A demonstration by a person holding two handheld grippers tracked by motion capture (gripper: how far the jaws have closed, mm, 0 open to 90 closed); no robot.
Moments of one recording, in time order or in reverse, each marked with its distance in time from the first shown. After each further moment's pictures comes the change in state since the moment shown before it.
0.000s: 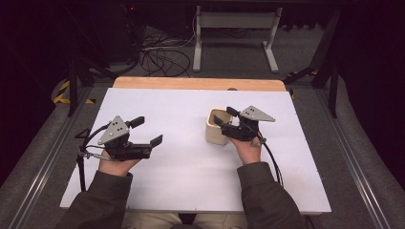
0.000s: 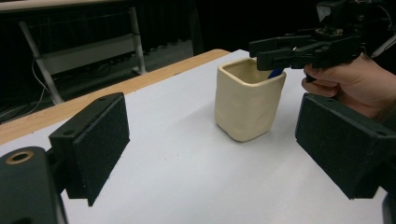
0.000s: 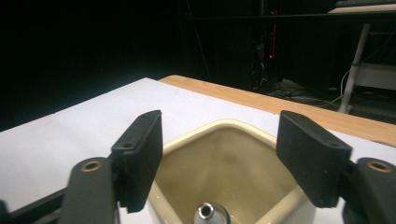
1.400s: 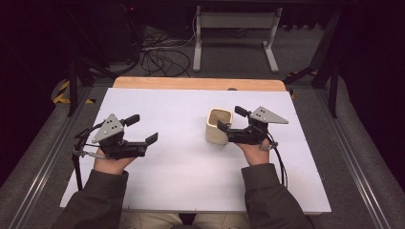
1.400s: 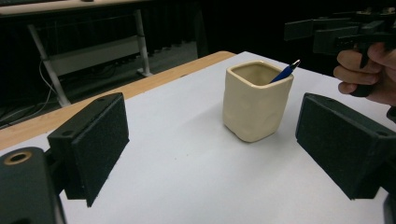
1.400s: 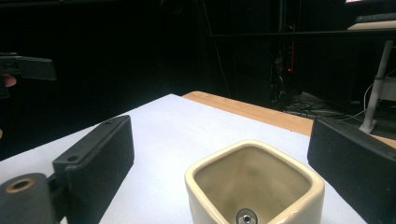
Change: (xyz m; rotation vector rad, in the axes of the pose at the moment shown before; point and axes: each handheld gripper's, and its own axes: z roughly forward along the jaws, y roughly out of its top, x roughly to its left) left arm 0.008 0.003 -0.008 -0.008 0.015 0.001; right arm 0.009 0.020 -0.035 -0.051 0.081 0.009
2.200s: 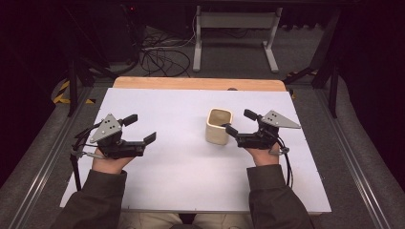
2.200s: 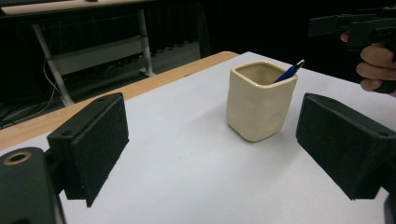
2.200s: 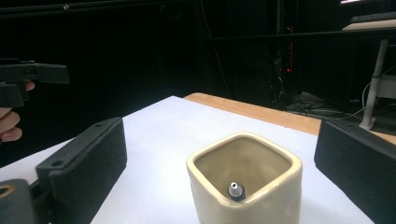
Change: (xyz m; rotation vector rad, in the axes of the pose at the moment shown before) left arm 0.003 0.000 -0.003 -0.002 0.015 -0.002; right arm -0.004 0.001 -0.029 -0.013 -0.001 0.029
